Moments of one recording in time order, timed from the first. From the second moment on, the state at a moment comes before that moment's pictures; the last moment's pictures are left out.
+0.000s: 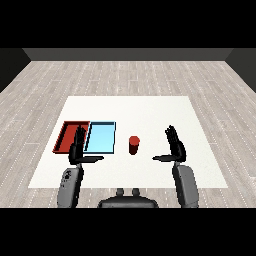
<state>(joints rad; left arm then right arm) -0.03 0.05 0.04 -1.59 0.01 -0.02 -0.41 -0.07 -0.05 -0.07 -1.54 -0.11 0.18 -0.27</state>
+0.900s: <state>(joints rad) -0.04 0.05 0.06 -1.56 0.04 -0.03 -0.41 -0.23 0.00 0.05 -1.20 -0.17 0.07 -0.41</state>
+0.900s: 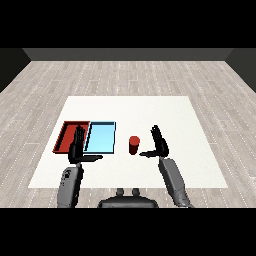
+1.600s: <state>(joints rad) -0.03 0.06 0.08 -1.58 0.09 -0.07 -0.41 -0.28 0.00 0.21 -1.08 -0.27 -0.05 -0.49</state>
